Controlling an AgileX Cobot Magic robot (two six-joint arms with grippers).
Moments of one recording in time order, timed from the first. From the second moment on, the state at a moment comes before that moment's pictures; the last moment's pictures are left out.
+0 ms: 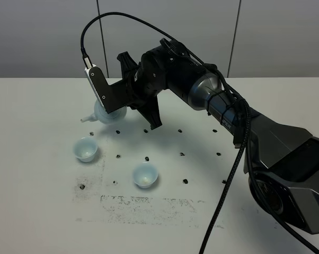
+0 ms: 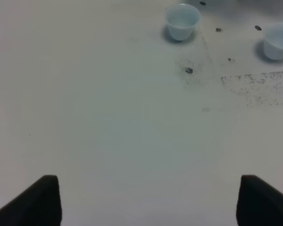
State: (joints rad) left arm -0.02 0.00 -0.47 -0.13 1.07 0.11; right arm 0.79 2.53 -2.43 0.00 0.91 -1.45
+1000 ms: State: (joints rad) left arm -0.02 0.00 -0.47 -0.13 1.07 0.11; right arm 0.81 2.57 -2.43 -0.01 0.87 -1.67
